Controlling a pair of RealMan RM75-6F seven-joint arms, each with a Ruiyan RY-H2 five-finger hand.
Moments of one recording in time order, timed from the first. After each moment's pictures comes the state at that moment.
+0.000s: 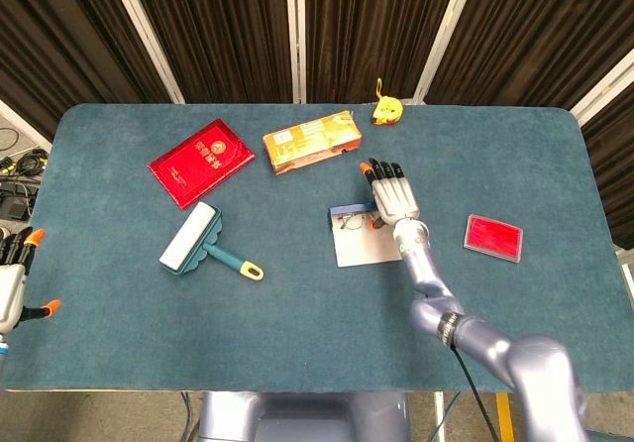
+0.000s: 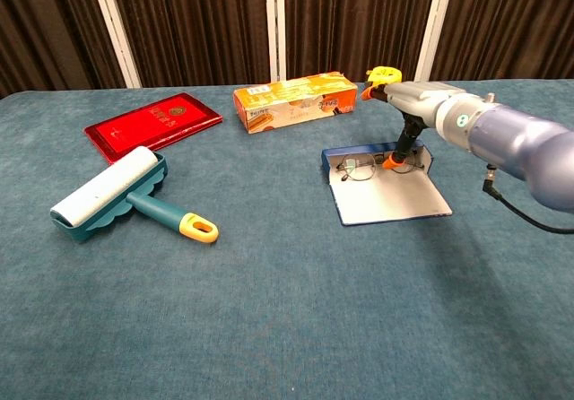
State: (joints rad) left arm -0.17 -1.08 -0.08 -1.69 1.19 1.31 0.23; right arm 0.95 -1.85 0.32 -0.80 -0.98 0.75 -0.26
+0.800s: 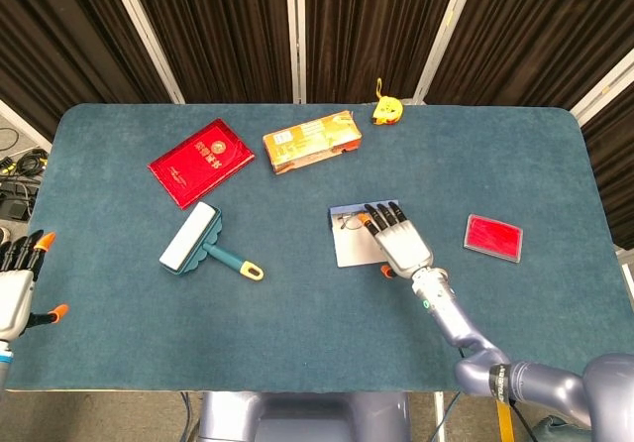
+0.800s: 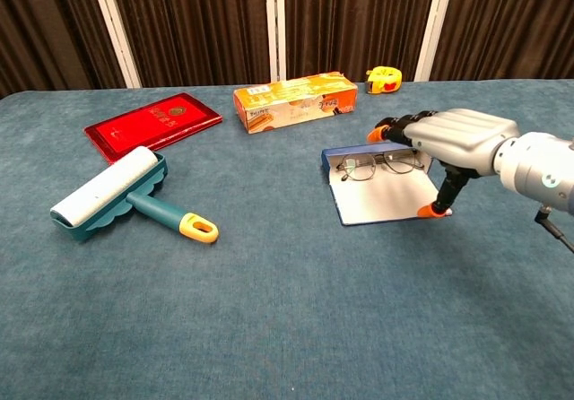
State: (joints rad) left arm -0.16 -1.08 -0.06 -1.72 1.27 1.35 0.23; right arm 0.75 -1.62 0.12 -1.29 -1.19 0.96 -0.42
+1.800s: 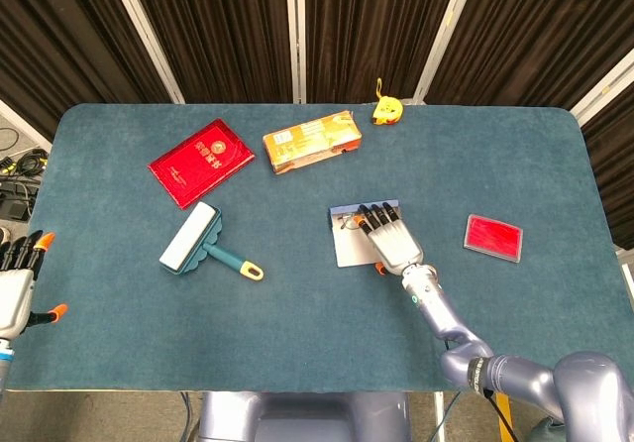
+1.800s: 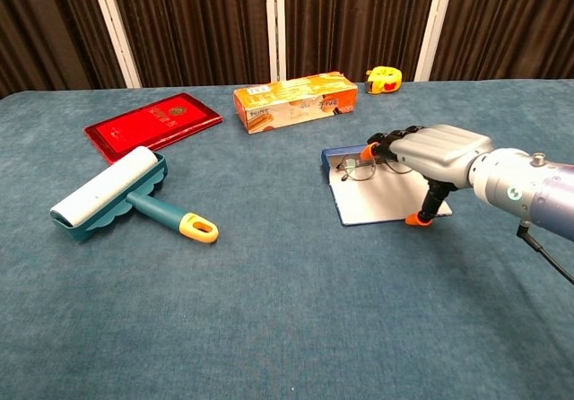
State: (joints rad) left arm -0.16 -1.09 -0.06 -1.71 1.24 1.33 0.24; right arm 0.78 -1.73 0.14 -1.12 -1.18 0.90 -0.41
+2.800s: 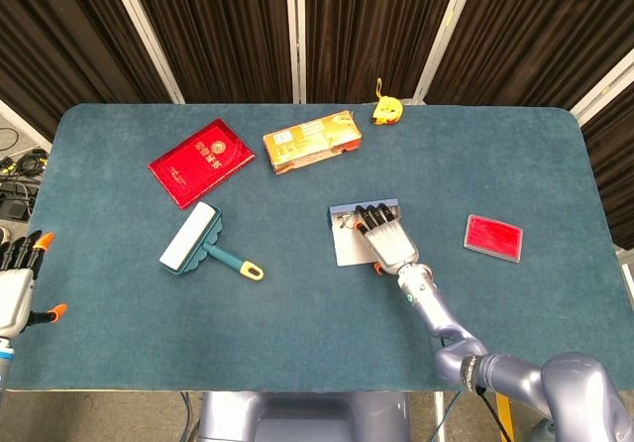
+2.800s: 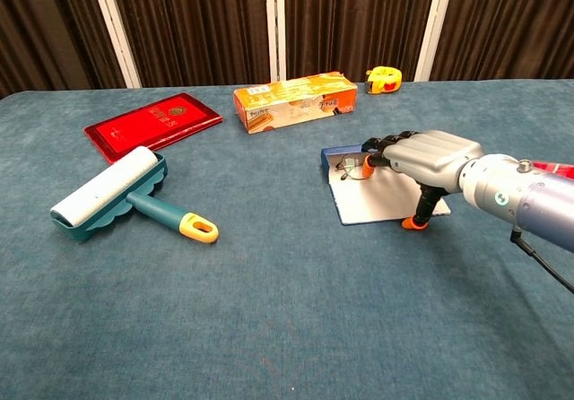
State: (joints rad) left arm -0.17 -1.09 -0.07 -1.71 1.23 1.32 0.25; right arm 0.78 -1.78 0.15 -1.04 -1.20 0.87 -0.39
